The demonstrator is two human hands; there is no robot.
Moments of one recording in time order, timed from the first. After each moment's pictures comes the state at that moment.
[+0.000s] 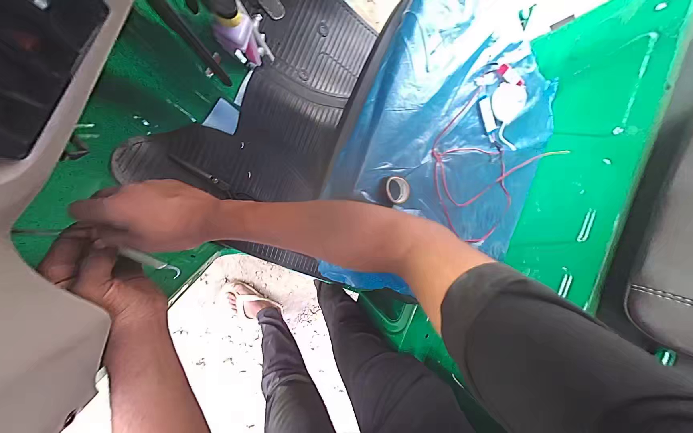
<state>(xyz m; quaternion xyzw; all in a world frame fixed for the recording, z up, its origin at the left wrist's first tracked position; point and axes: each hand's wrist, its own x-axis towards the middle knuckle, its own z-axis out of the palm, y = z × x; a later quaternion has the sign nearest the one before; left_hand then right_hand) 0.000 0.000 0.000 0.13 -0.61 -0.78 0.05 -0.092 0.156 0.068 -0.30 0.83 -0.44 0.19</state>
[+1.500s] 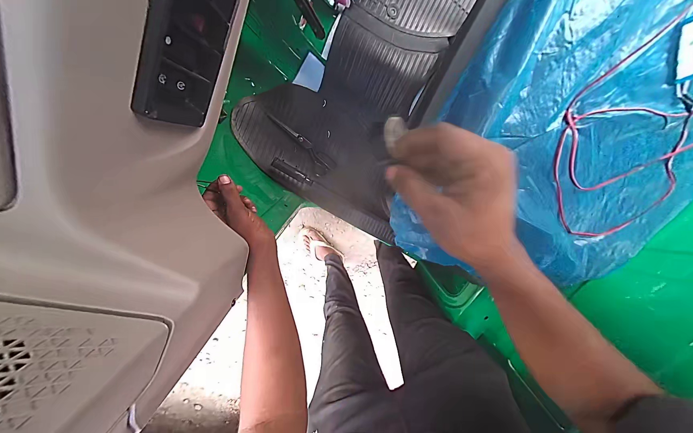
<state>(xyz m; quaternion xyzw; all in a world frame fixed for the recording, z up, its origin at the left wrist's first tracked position) -0.015 0.028 0.032 0.29 -0.69 -0.65 0.11 0.009 0.310 0.231 0.05 0.87 -0.49 0.04</state>
